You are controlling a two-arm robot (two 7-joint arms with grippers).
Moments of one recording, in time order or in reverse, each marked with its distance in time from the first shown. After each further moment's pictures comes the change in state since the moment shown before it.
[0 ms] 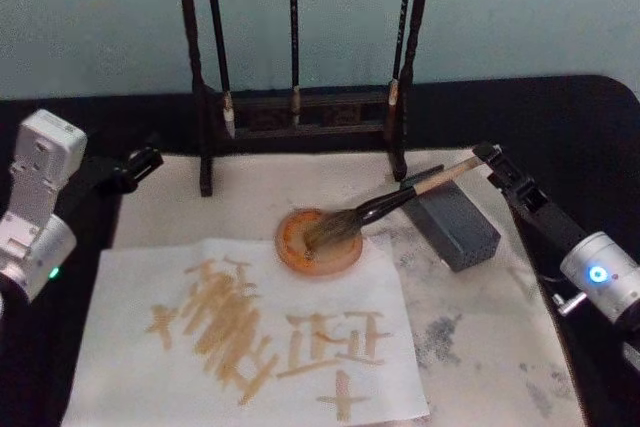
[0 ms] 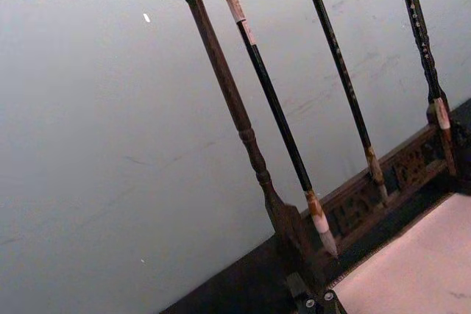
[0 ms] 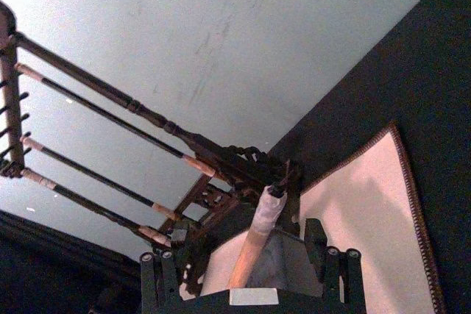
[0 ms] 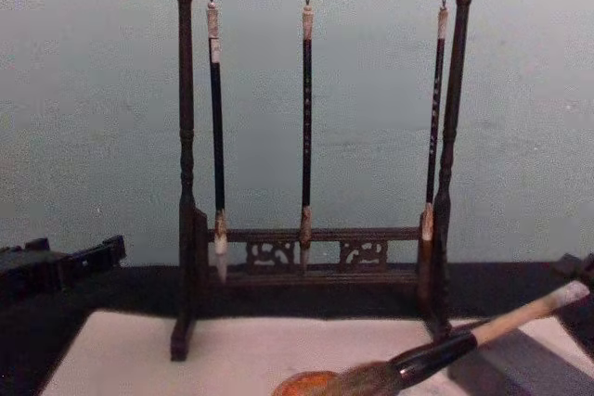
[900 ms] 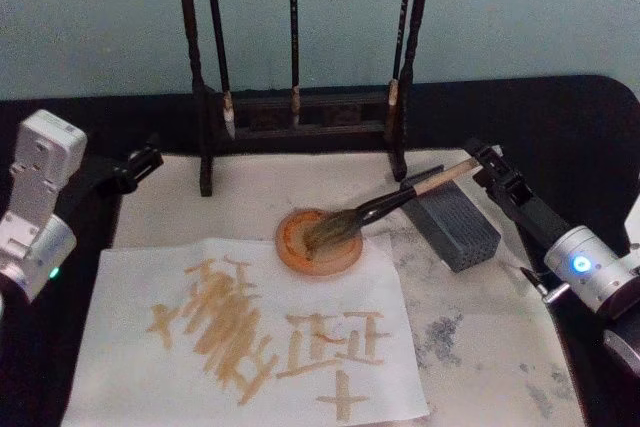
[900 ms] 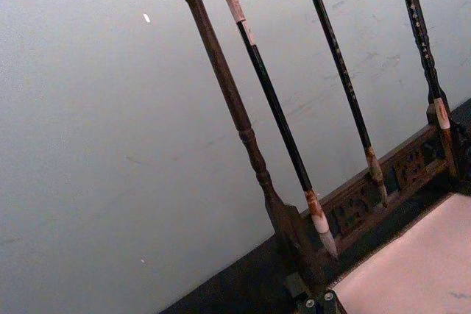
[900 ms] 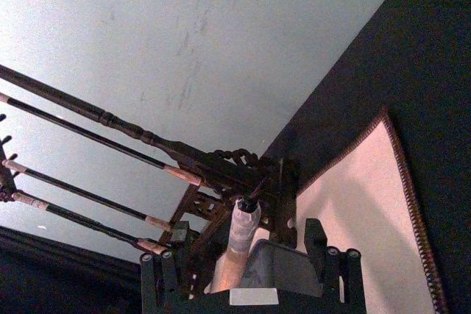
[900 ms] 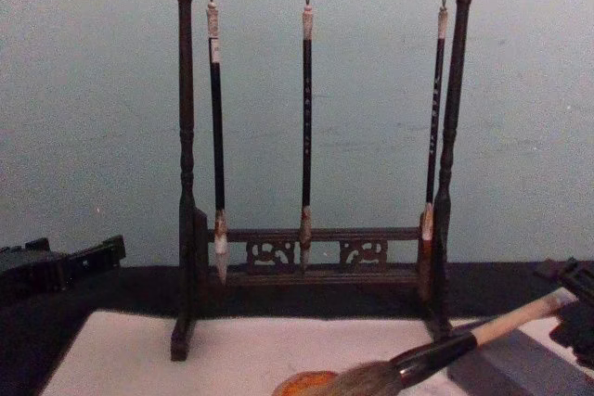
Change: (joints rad) left arm 0.000 0.000 0.000 0.000 0.000 0.000 0.000; right arm 0.101 -0.021 -0.061 0.153 0.088 0.021 0.035
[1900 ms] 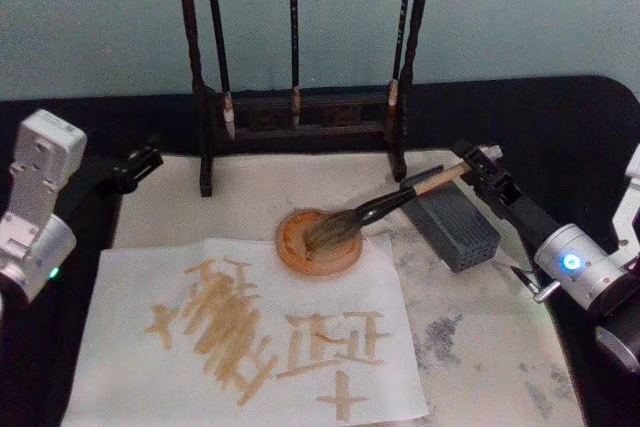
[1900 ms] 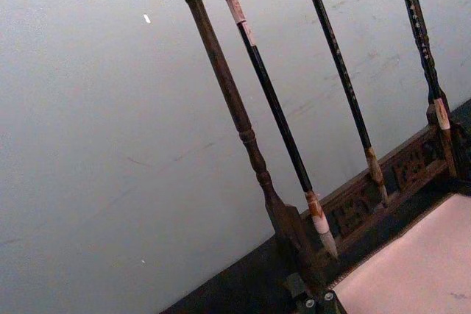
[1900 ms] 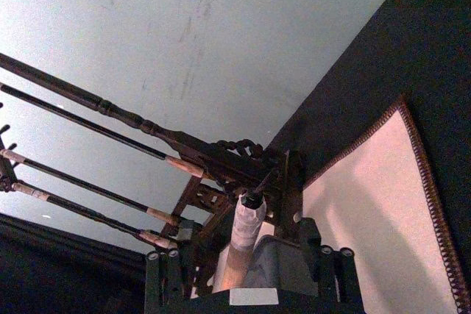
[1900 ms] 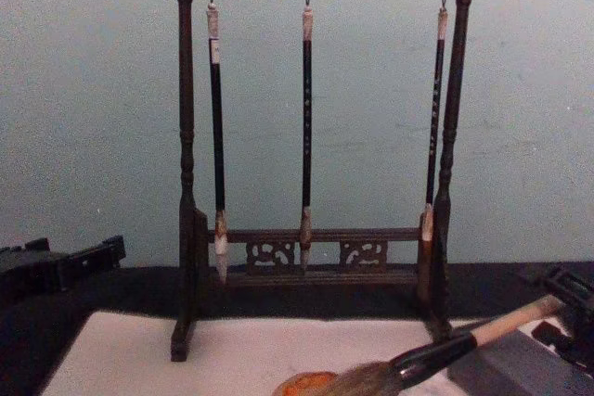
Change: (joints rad) left arm 0.000 0.000 0.000 0.000 0.000 0.000 0.000; right arm 0.041 0.001 -0.051 0.051 0.015 0.003 0.030
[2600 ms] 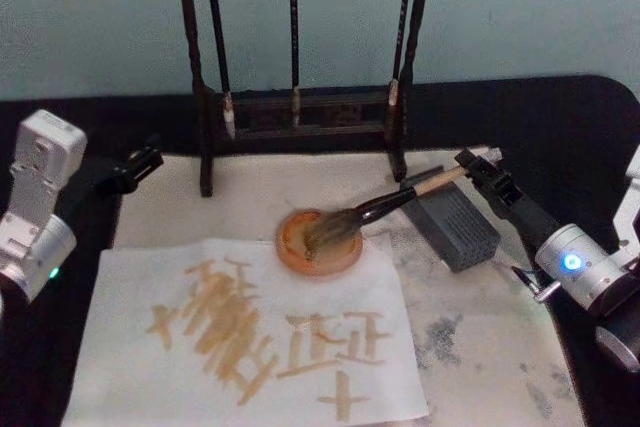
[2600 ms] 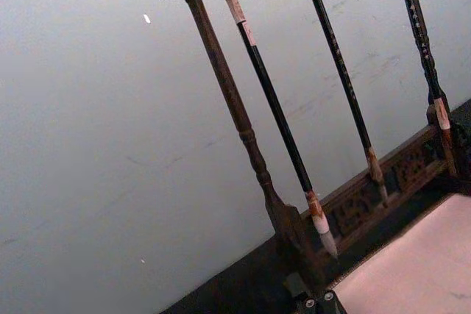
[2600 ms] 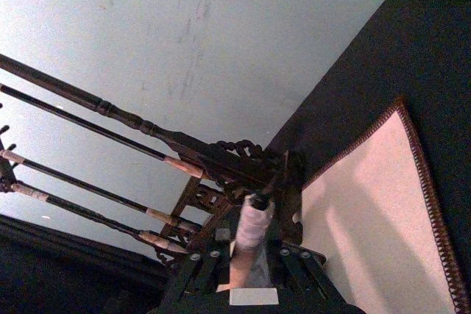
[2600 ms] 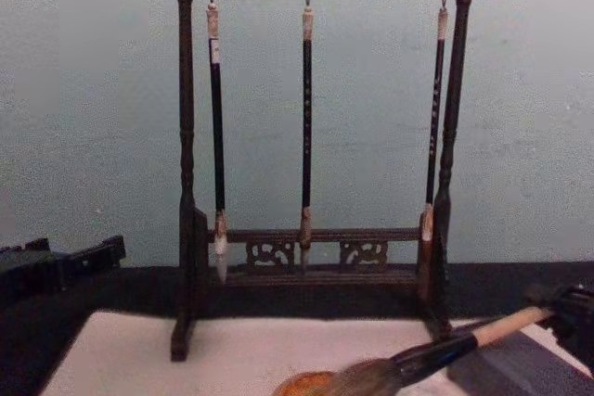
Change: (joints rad) left arm 0.000 0.000 0.000 0.000 0.000 0.000 0.000; right arm -0.002 0.000 0.002 -0.003 -0.001 -0.001 -0.003
